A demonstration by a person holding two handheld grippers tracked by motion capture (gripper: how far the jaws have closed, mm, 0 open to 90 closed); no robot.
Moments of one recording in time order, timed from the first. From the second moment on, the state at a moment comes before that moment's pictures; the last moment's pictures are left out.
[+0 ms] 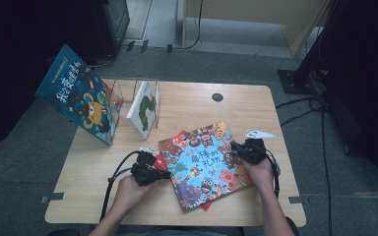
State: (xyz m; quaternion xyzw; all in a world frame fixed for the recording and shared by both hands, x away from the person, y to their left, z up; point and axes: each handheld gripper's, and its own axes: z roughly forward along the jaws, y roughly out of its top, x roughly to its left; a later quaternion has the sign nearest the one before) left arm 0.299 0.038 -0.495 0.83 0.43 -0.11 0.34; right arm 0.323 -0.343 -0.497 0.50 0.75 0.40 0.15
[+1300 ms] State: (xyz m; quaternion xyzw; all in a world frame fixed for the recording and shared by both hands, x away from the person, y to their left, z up) left arm 0.369 0.058 -0.475 0.82 0.43 -0.09 0.35; right arm 0.206 -0.384 -0.502 0.53 0.73 0.38 0.17
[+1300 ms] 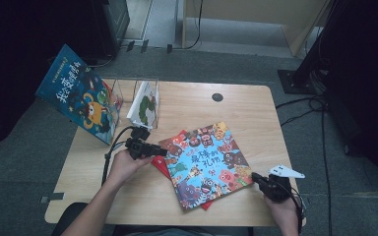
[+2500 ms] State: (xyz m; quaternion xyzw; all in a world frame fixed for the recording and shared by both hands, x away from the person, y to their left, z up) left arm 0.370 0.074 -0.482 0.82 0.46 -0.06 0.34; right arm 0.257 -0.402 -0.511 0.52 0.75 0.38 0.15
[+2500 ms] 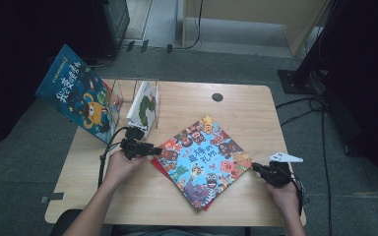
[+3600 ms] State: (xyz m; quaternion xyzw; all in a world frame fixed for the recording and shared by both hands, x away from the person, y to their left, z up) left arm 0.332 0.093 -0.480 0.81 0.48 -0.06 0.33; right arm 0.327 -0.361 -0.509 0.52 0.75 0.39 0.13
